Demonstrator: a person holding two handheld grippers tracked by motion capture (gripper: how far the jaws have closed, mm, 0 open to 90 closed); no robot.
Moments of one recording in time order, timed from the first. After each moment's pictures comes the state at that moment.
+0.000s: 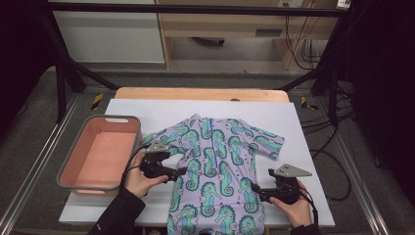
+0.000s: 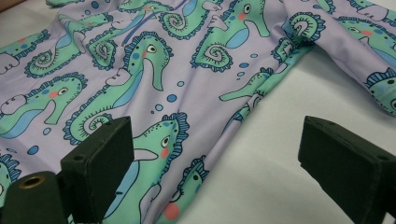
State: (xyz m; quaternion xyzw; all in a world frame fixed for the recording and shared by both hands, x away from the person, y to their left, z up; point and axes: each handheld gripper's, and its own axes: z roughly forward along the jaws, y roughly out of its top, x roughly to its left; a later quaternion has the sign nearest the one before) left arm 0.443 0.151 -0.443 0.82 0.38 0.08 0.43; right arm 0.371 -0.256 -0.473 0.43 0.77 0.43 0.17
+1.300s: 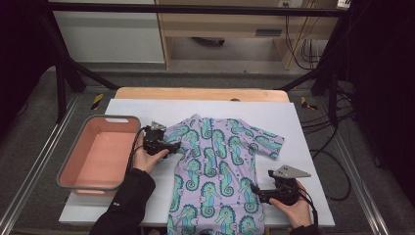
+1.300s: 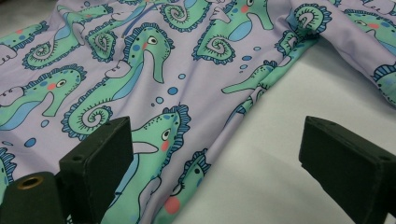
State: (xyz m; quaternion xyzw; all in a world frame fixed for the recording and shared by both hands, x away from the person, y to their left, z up) left arm 0.518 0.165 -0.463 0.77 0.49 0.17 0.37; right arm 0.370 -0.255 -0.477 0.43 0.78 0.43 0.16
